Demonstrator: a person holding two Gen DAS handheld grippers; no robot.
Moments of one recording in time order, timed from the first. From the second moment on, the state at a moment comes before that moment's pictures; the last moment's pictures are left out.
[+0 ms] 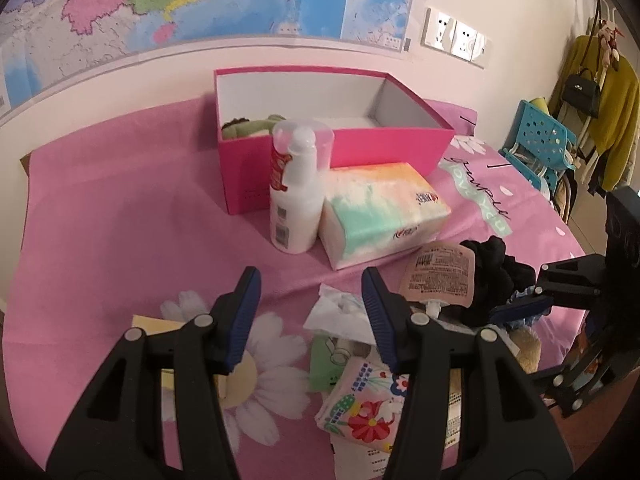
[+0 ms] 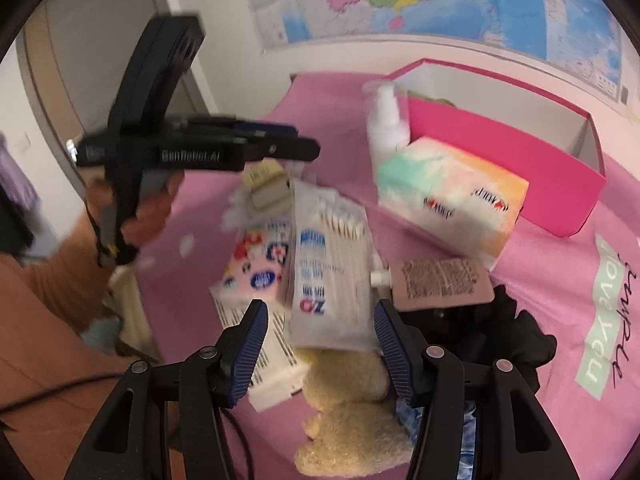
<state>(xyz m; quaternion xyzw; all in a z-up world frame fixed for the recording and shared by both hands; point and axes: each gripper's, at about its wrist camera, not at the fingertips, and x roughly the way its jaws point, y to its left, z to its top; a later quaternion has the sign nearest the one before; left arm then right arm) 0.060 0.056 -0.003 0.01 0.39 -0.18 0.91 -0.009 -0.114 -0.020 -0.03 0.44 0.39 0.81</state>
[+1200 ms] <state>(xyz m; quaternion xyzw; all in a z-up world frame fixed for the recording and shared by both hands) 0.108 0.022 -0.035 0.03 0.44 -0.29 0.85 0.050 -0.194 -0.037 0.16 0.43 0.34 0.82</state>
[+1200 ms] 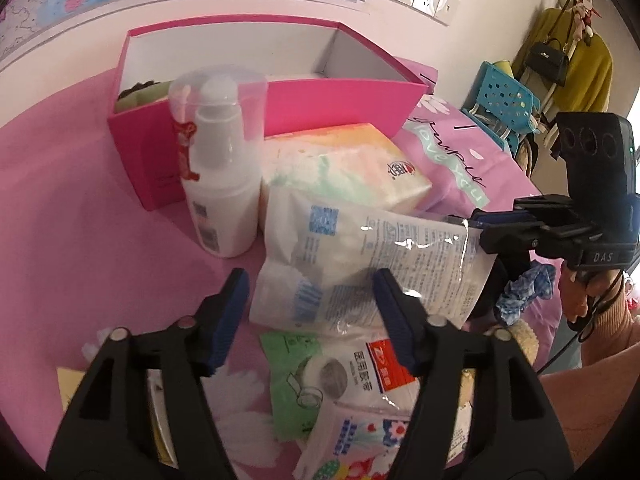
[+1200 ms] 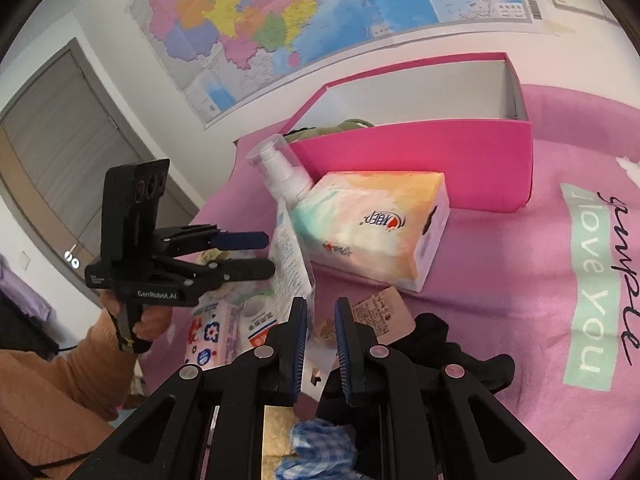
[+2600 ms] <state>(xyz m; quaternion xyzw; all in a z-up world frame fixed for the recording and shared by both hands) 0.124 0.002 0.062 -0.01 0.37 -0.30 0.88 0.080 -0.230 0.050 0.14 0.32 0.35 0.87</state>
